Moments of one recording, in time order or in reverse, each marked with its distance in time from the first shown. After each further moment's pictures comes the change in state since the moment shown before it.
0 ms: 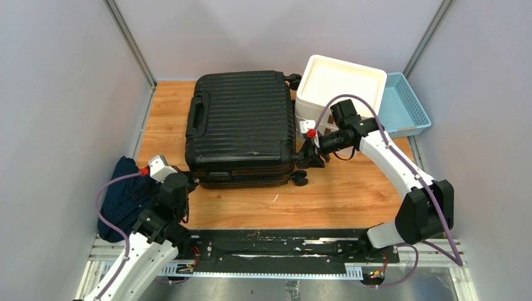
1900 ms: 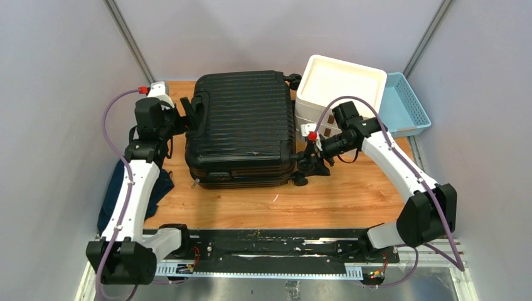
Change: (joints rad) left arm 0.513 0.745 0.652 0.161 0.743 0.565; right arm 0.003 -0.019 0.015 -0.124 0.019 -0.011
